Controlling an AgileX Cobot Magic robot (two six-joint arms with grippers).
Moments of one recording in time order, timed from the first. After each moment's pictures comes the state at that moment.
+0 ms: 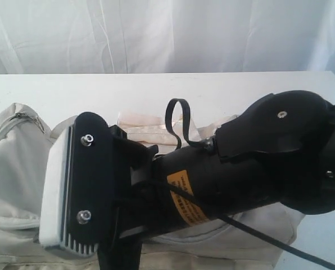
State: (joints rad) left arm -0.22 1.34 -1.42 0.12 1.16 0.17; right arm 1.11 1.40 -0.88 -1.77 -0.56 1.23
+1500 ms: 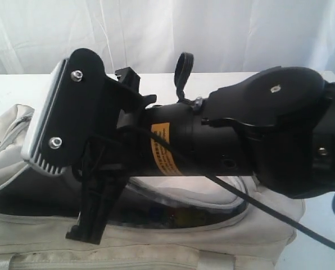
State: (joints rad) left arm -0.22 0.72 -0.86 -0.36 1.32 0.11; right arm 1.13 1.41 -0.96 -1.71 -0.21 1.19
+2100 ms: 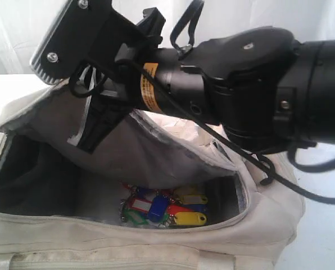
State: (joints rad) left arm -0.22 0.72 -0.86 -0.36 1.32 0.11; right arm 1.09 1.48 -1.11 -1.74 0.09 1.20
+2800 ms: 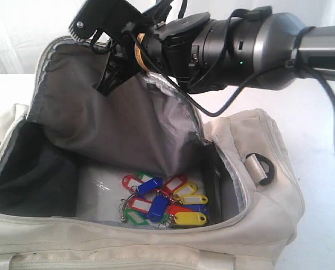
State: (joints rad) left arm -0.22 0.72 -0.86 -0.34 1.11 0.11; right arm 0.89 1.83 -1.43 -1.74 0.15 1.19
